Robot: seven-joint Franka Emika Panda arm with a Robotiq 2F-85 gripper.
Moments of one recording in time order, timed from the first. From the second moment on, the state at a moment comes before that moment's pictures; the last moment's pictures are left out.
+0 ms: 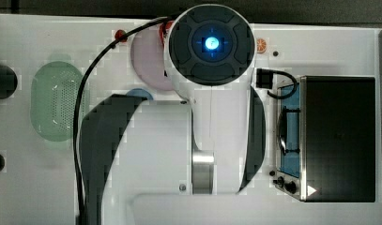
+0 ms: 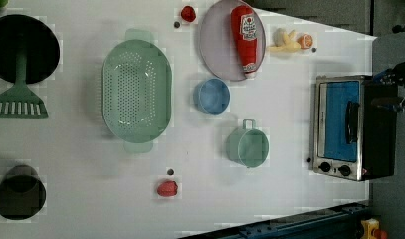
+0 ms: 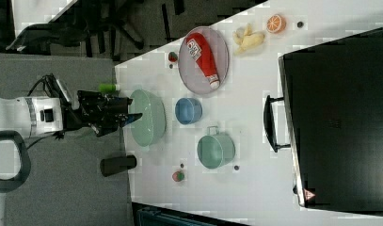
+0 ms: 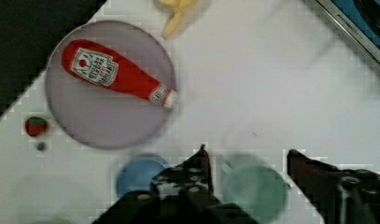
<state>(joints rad) 0.01 -0.03 -0.01 -1.80 -0.03 0.20 0.06</state>
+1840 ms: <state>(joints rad) -0.03 -0.34 -0.16 -2.13 -0.02 0.19 -0.23</state>
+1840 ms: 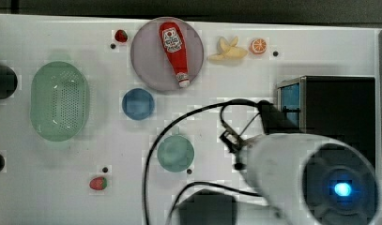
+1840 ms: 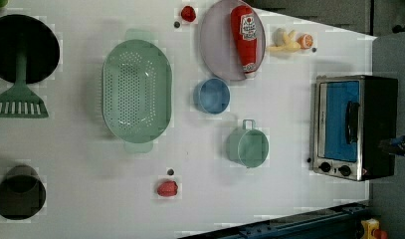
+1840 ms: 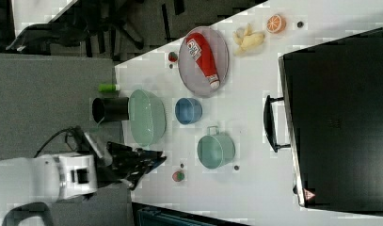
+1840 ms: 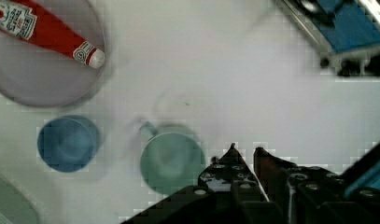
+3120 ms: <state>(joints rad) -0.11 0.04 -0.43 -2.21 -0.13 0.75 -1.12</state>
